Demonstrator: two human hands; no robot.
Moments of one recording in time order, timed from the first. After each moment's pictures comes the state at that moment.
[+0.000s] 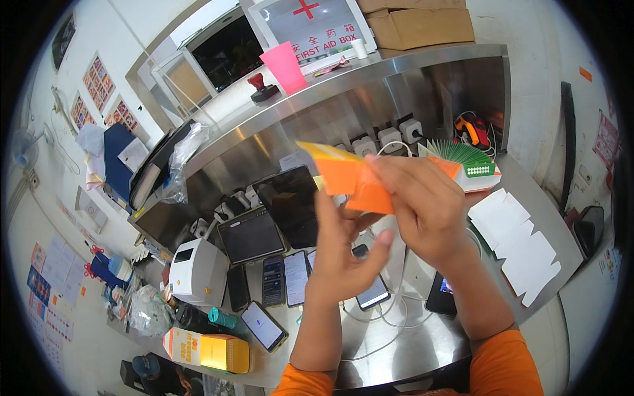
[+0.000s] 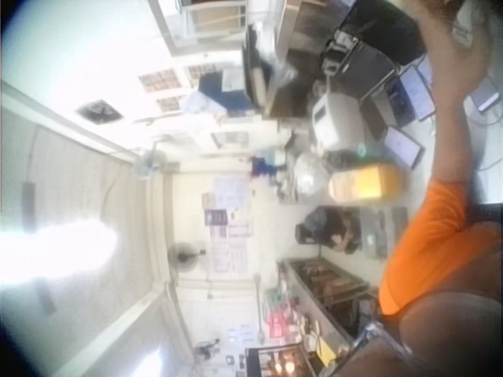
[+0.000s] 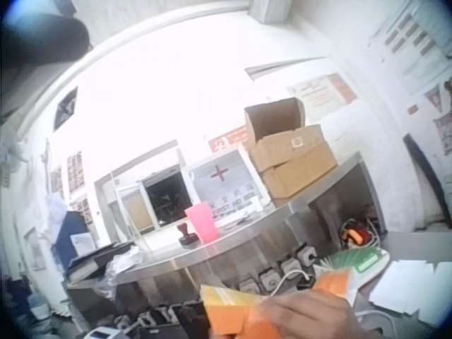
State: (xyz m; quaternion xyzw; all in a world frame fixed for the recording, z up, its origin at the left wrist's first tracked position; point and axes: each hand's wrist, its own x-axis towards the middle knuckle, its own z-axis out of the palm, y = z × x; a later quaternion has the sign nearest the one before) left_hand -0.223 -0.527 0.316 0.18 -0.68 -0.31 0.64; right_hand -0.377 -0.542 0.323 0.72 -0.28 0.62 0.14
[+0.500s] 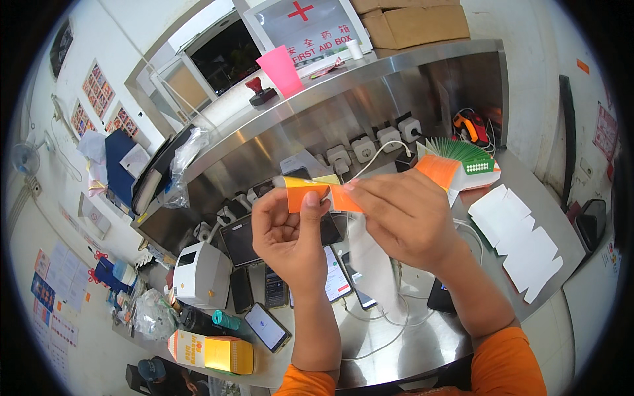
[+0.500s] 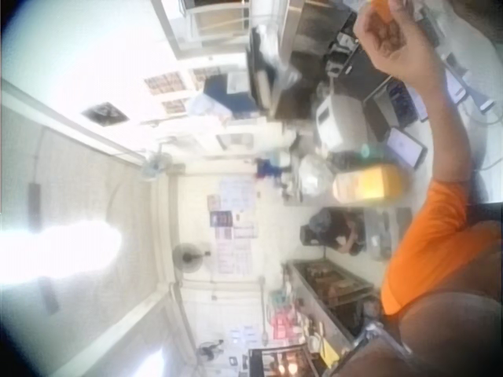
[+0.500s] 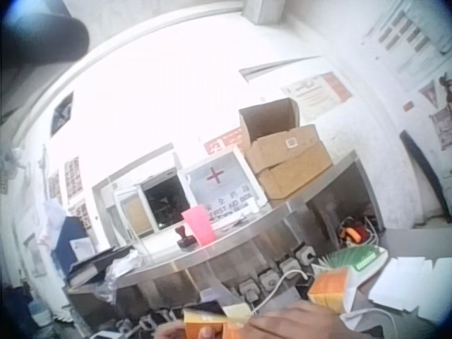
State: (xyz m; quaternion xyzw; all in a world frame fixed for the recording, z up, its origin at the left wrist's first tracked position) left_hand -0.197 -0.535 0.330 0.23 -0.56 -0.20 0.77; right_hand -0.368 -0.535 0.326 0.74 -0.22 0.60 0.20
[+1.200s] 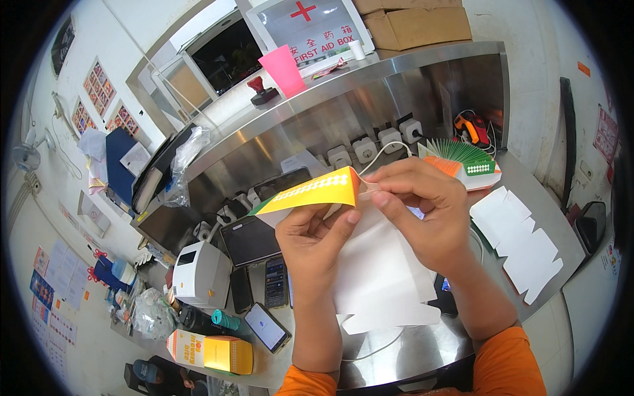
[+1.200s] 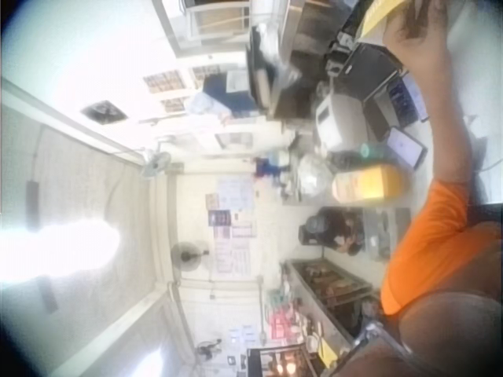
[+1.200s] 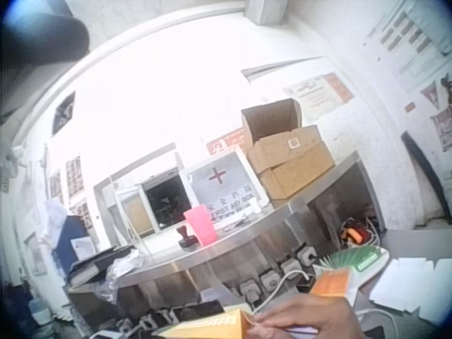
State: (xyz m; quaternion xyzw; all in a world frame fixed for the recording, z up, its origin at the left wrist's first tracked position) left_hand -0.192 -0.529 0.324 0.18 -0.61 -0.36 0.68; right_hand -0.365 -0.517 0.334 0.62 -0.21 0.71 -0.26
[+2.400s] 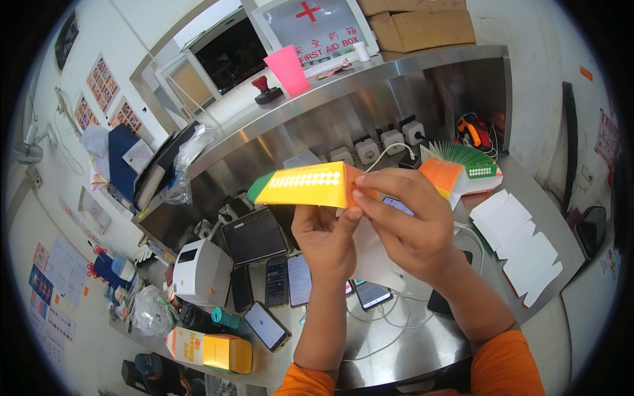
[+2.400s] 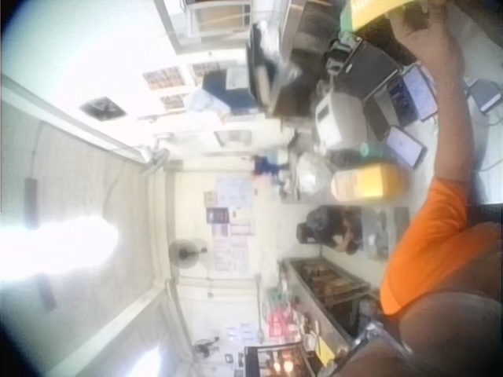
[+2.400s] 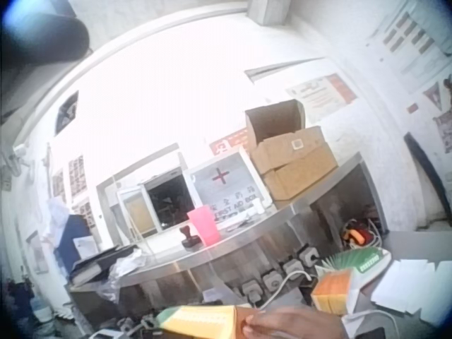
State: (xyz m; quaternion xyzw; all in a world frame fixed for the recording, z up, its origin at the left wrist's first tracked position) left_hand -0.217 -0.554 0.305 0.08 -0.54 -0.36 0.76; right_hand -0.358 -0.534 0.324 0.71 -0.20 0.65 0.16
